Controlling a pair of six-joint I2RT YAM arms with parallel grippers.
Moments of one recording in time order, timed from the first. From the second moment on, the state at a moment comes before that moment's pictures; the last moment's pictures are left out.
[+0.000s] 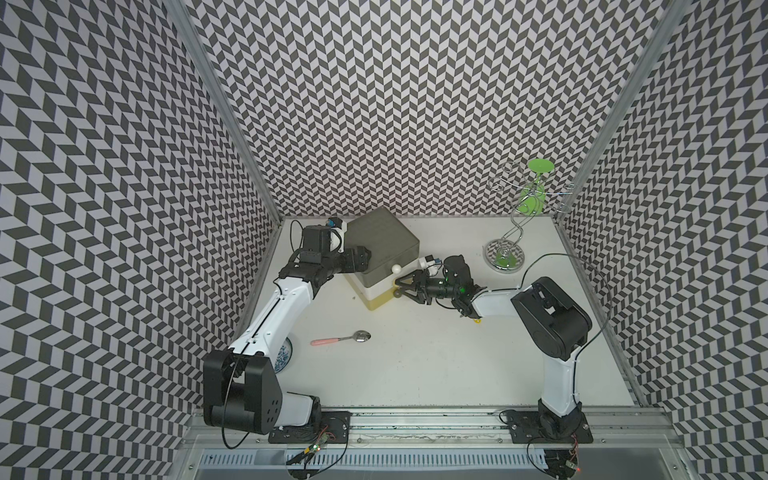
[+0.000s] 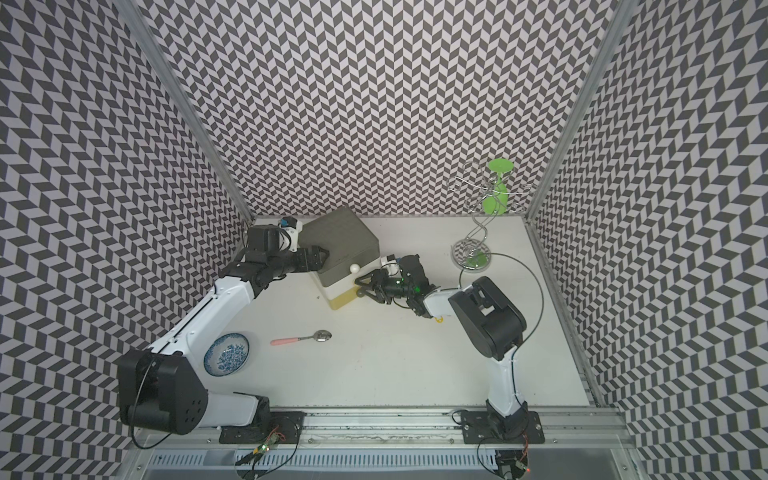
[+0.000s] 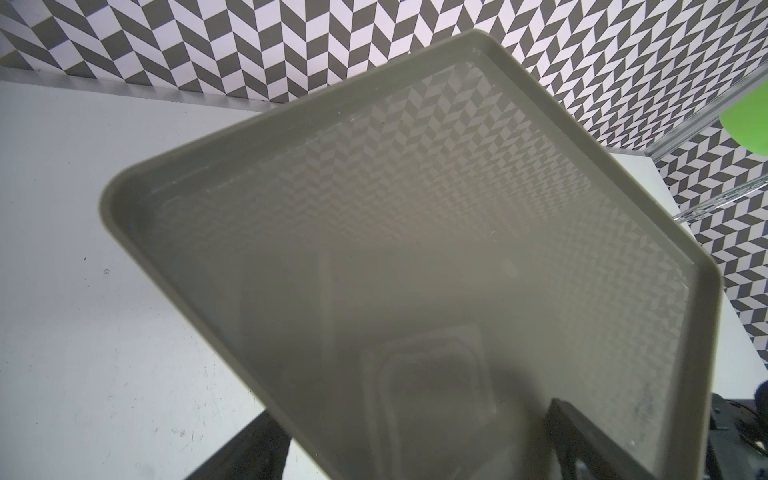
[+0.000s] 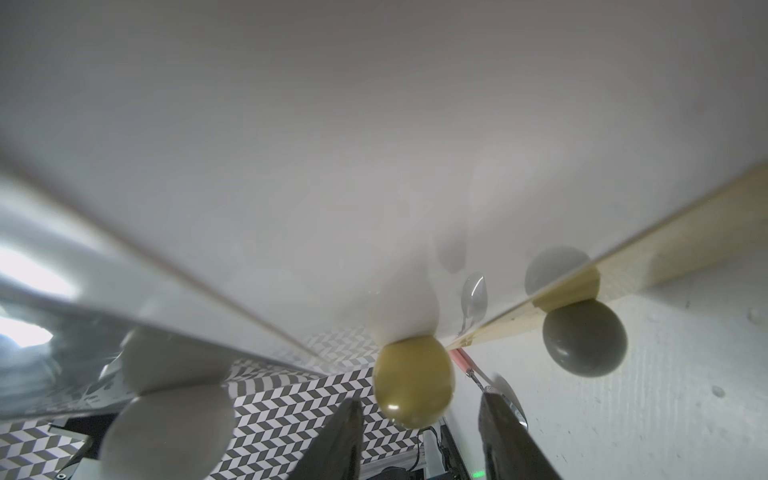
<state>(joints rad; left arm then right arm) -0.16 1.40 1.11 -0.39 0.26 -0.20 0.60 1.99 1.01 0.68 -0.73 1.35</state>
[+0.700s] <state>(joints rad) -0.15 1.41 1.13 -0.40 0.26 -0.21 0.59 2.05 1.05 0.74 -0.74 1.38</state>
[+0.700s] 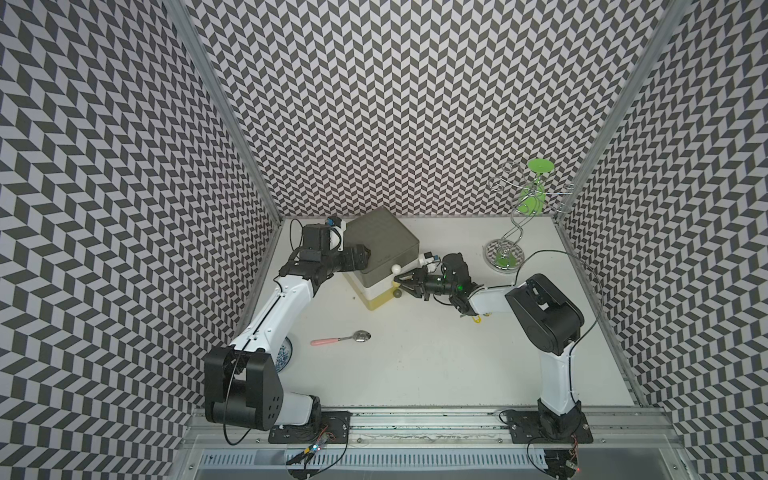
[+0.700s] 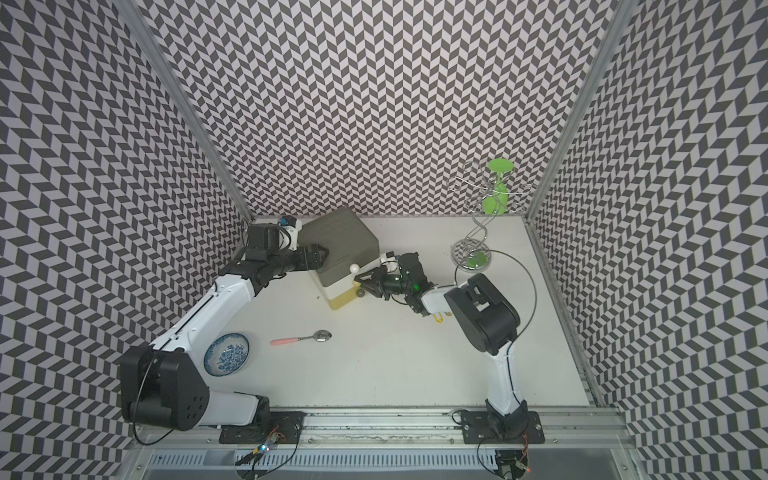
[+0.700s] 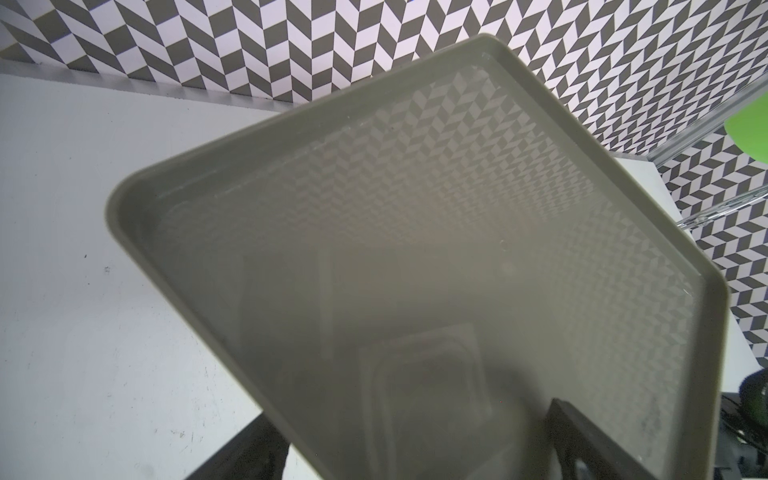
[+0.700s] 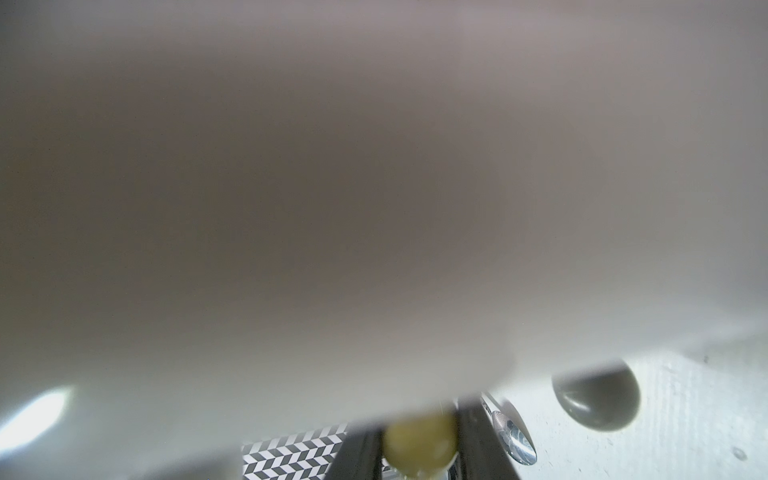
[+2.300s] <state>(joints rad) -0.15 1.44 1.14 -0.40 0.26 -0.22 0.60 1.65 0.61 0.61 -0.69 1.11</state>
